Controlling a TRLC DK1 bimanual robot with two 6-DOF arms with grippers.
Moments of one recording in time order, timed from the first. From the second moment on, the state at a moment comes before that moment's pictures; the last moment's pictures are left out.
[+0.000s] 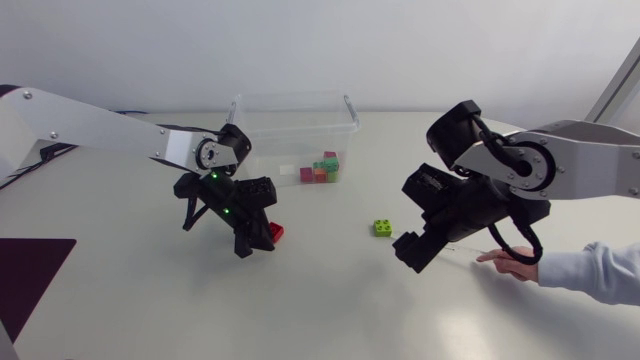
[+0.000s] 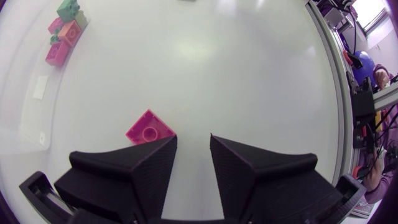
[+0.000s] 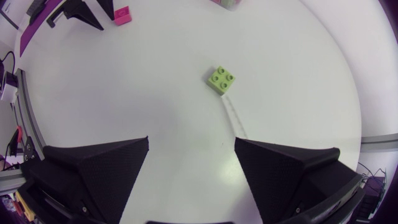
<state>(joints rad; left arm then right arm) -0.34 2.03 1.27 -0.67 0.43 0.99 0.42 1.47 0.92 -0.68 -0.03 -0.28</state>
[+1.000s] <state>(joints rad) -0.36 2.19 1.47 -0.51 0.31 0.71 0.40 2.02 1.33 -0.60 0.06 0.06</state>
